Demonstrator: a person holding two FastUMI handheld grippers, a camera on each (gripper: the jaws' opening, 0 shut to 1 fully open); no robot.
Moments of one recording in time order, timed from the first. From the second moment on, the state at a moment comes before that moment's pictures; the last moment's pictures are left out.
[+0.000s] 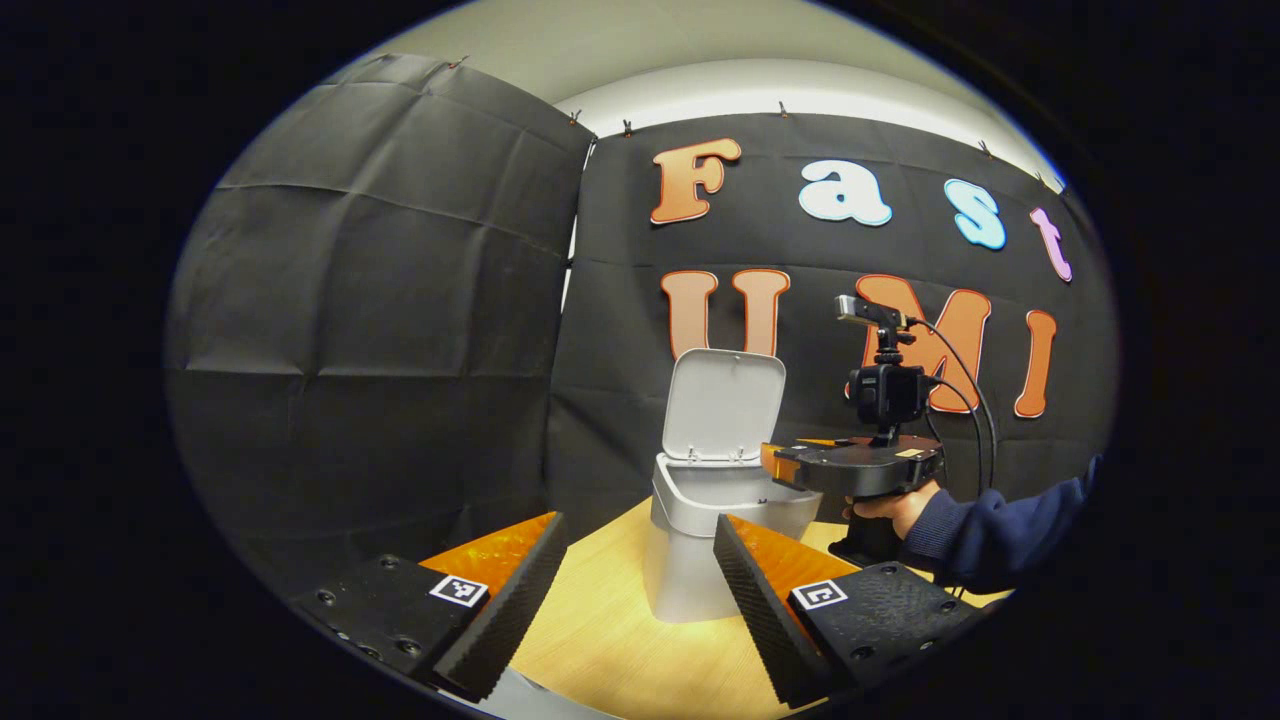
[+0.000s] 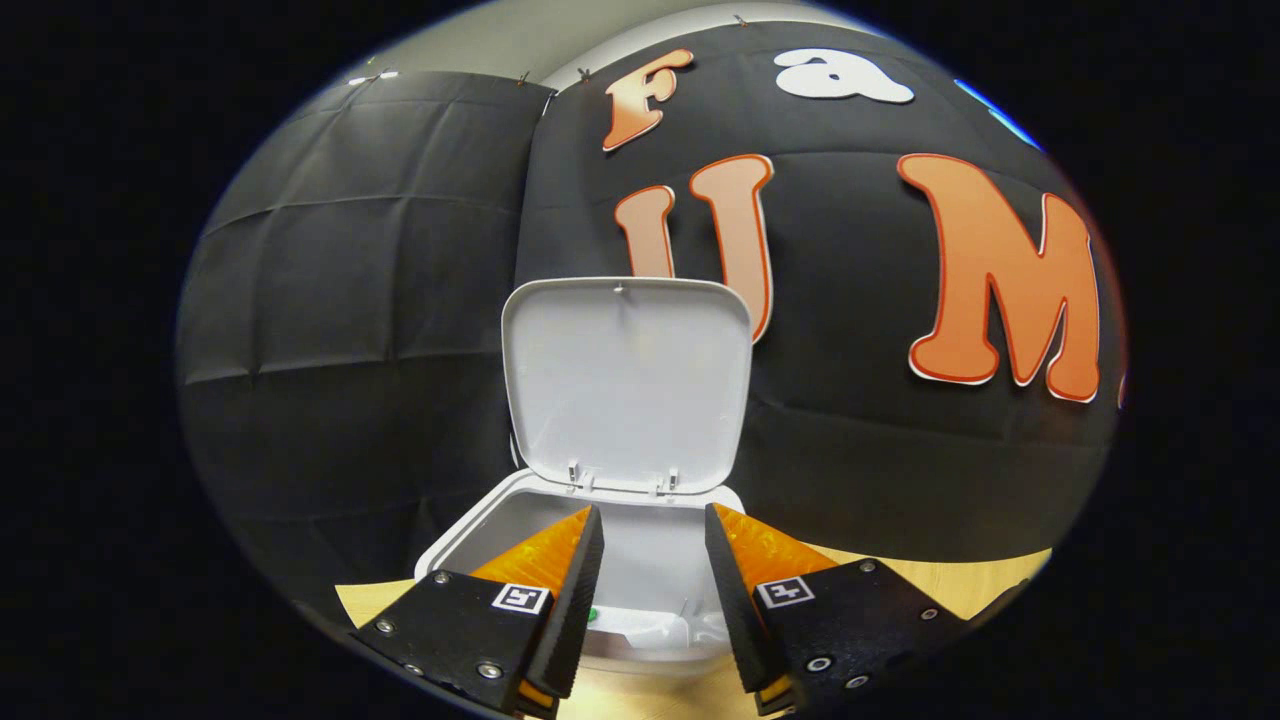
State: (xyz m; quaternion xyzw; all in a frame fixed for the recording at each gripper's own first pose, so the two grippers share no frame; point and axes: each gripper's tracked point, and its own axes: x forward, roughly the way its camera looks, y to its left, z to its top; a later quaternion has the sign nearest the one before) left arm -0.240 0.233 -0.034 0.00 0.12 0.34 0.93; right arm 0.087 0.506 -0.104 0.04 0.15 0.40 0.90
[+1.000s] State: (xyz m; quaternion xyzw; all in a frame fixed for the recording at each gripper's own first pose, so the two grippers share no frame) left arm -0.120 0.104 -0.067 0.01 0.14 0.17 0.97; right arm 0.099 0.254 -0.083 0.07 0.11 0.24 0.96
